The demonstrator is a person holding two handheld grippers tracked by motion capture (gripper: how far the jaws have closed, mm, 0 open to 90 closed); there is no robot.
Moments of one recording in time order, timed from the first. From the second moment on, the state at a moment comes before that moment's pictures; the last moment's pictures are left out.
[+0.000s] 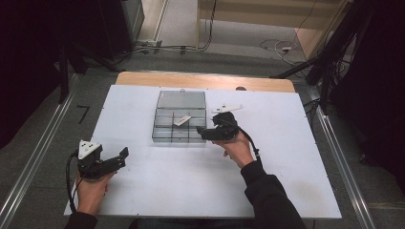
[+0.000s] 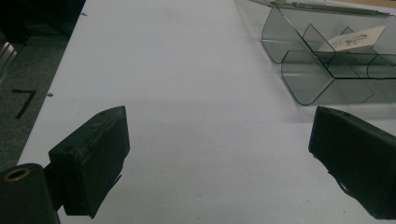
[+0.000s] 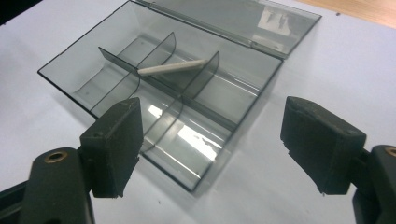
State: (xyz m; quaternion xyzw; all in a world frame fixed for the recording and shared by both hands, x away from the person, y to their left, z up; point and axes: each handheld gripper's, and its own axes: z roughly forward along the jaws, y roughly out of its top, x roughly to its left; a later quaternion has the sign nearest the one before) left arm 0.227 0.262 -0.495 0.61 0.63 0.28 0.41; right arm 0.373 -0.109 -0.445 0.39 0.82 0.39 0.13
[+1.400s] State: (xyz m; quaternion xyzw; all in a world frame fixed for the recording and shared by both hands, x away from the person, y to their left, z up) left arm 0.227 0.253 -0.495 0.62 0.62 0.29 0.39; right arm 0.330 -0.238 -0.463 0.45 0.79 0.39 0.17
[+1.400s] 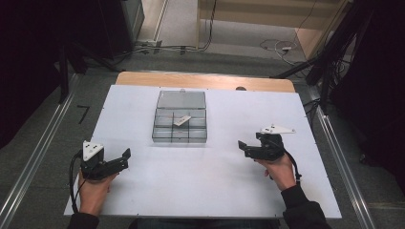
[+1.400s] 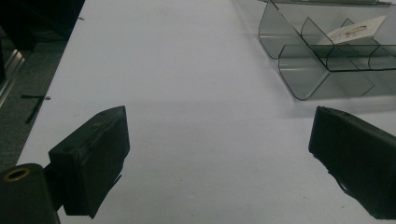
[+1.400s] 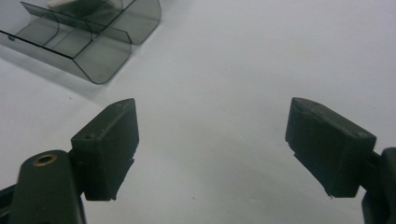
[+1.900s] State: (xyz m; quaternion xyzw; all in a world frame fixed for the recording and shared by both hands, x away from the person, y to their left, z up) left arm 0.227 0.250 -0.494 0.62 0.61 0.29 0.39; right arm 0.314 -0.273 -0.467 0.47 0.77 0.38 0.18
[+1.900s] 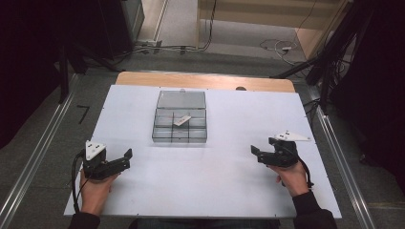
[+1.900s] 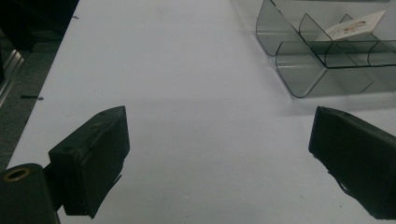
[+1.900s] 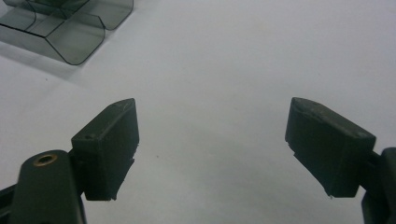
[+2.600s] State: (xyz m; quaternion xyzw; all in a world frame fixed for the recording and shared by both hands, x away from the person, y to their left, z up) left arm 0.228 0.252 -0.495 0.62 0.62 0.29 0.40; right arm 0.301 -0.312 -0.466 0.49 0.75 0.39 0.20
